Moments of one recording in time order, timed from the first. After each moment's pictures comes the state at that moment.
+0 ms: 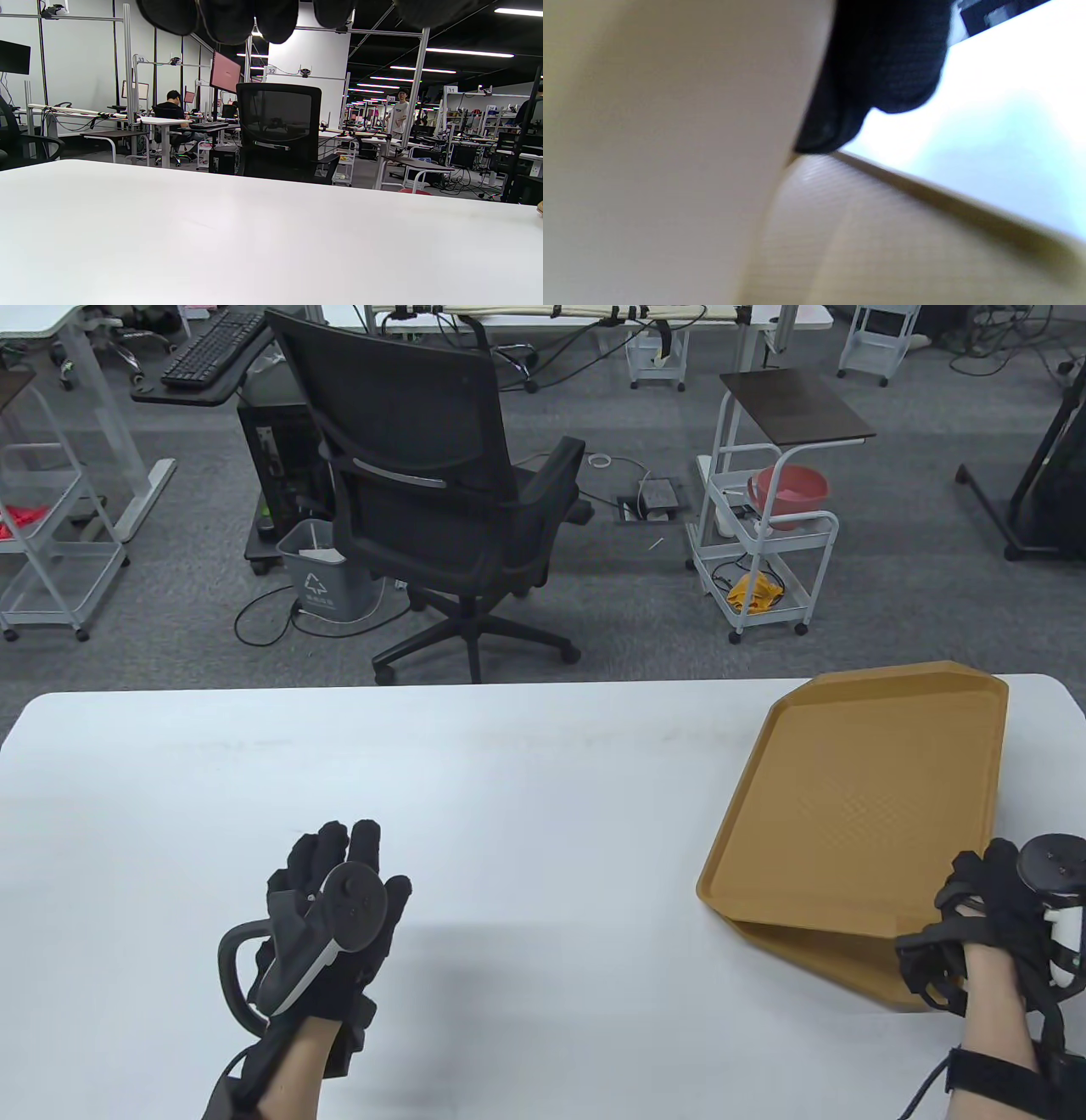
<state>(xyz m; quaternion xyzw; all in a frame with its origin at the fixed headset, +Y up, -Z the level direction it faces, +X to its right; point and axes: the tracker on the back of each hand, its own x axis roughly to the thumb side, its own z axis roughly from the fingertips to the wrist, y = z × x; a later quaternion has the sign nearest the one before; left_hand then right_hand) -0.226 -0.620 -0.318 0.03 0.06 0.05 1.00 0.408 -0.657 -0.352 -0.38 -0.07 0.87 0.31</state>
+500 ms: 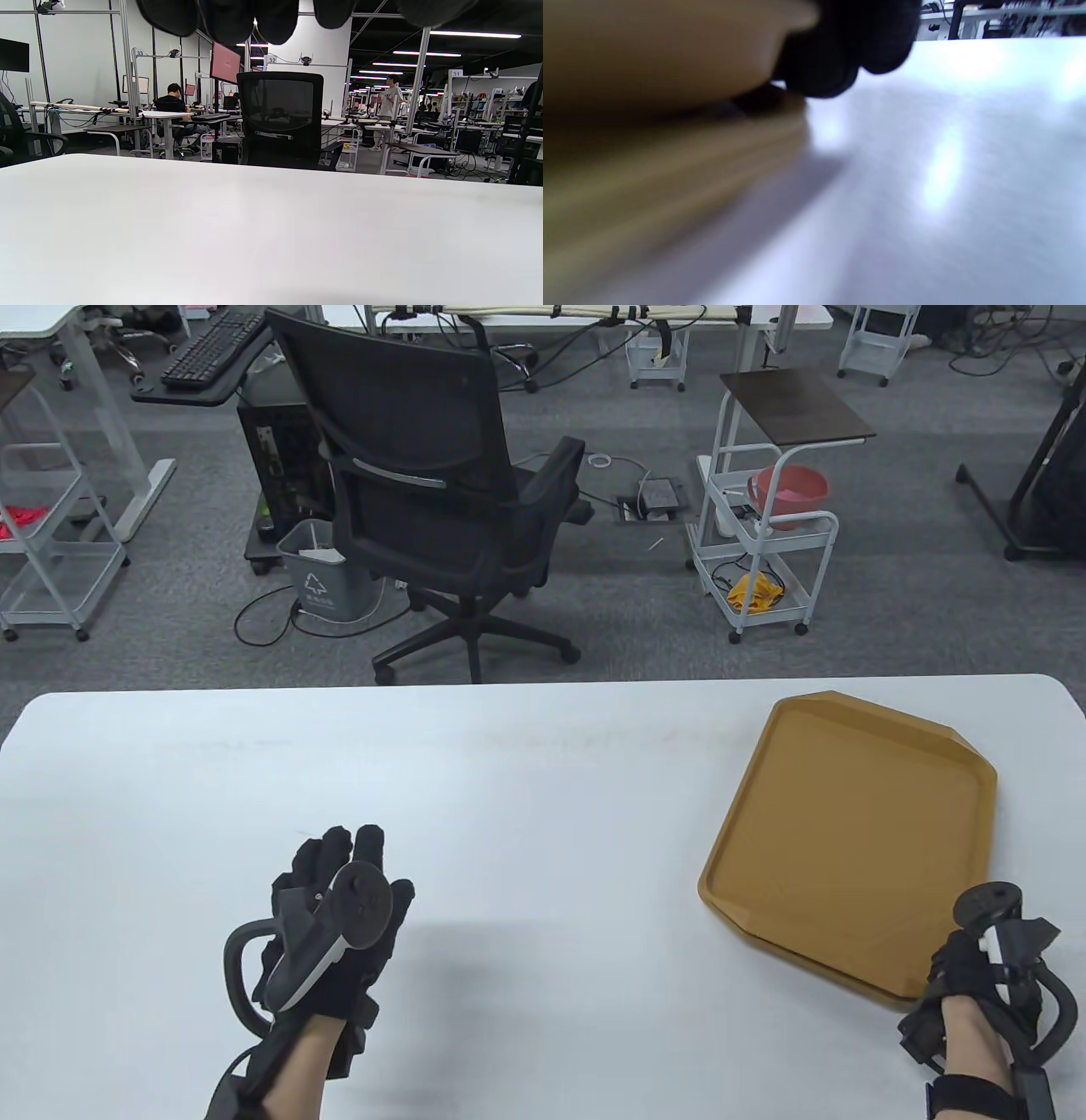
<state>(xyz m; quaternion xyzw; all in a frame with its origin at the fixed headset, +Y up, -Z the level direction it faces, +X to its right) -0.223 -0.630 -0.323 0.01 0.07 0.03 1.00 0.419 -0.760 -0.356 -0.45 0.09 0.88 0.08</state>
